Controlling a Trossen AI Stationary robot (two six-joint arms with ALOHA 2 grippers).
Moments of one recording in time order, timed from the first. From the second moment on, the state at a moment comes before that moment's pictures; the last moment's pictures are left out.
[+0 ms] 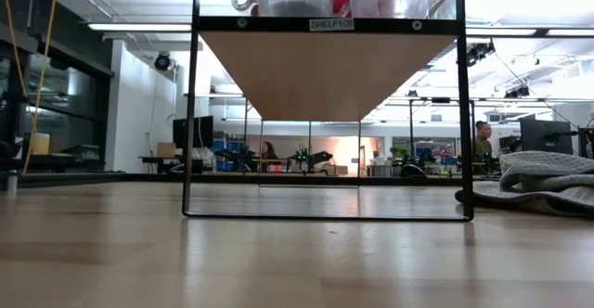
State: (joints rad) left arm 0.42 0.81 1.22 -0.39 0.02 -0.35; right arm -0.12 0.67 1.13 -0.39 0.25 0.03
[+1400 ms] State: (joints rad) left arm 0.10 0.39 0.19 0.36 -0.21 -0.63; right arm -0.12 0.65 1.08 -0.49 0.15 0.16
